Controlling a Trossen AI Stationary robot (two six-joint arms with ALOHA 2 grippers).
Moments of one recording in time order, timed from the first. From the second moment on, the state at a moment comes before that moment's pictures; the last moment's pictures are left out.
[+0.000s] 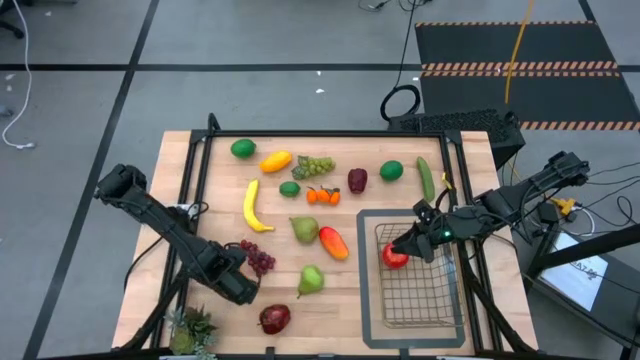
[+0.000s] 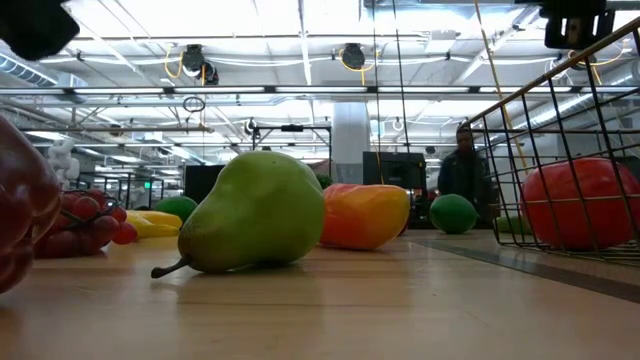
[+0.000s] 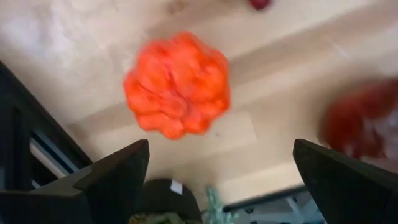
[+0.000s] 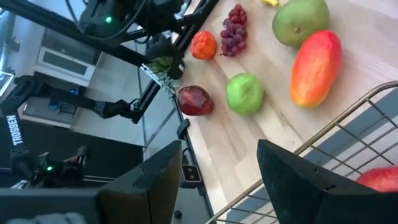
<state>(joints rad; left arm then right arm) -0.65 1.50 1.08 -1.05 0.19 -1.86 0.48 0.83 0.73 -0.38 0.20 1.18</state>
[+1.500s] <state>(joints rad) -0.61 1.50 0.85 -0.78 0.18 -1.82 0.48 0.82 0.73 -0.28 0.07 1.19</state>
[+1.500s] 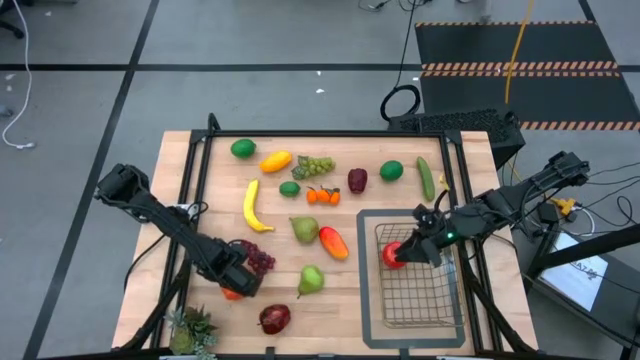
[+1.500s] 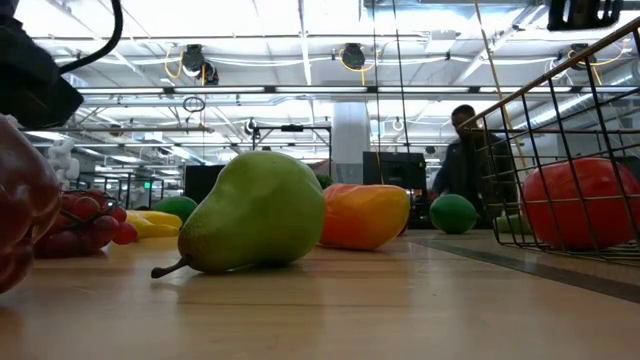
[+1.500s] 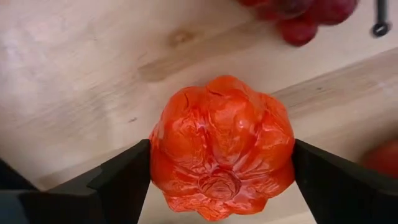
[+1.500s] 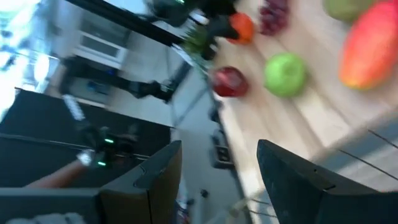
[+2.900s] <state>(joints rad) 0.09 1.45 1.42 -0.26 -0.15 -0.72 -0.45 0.87 0.73 -0.05 -0.53 1.37</state>
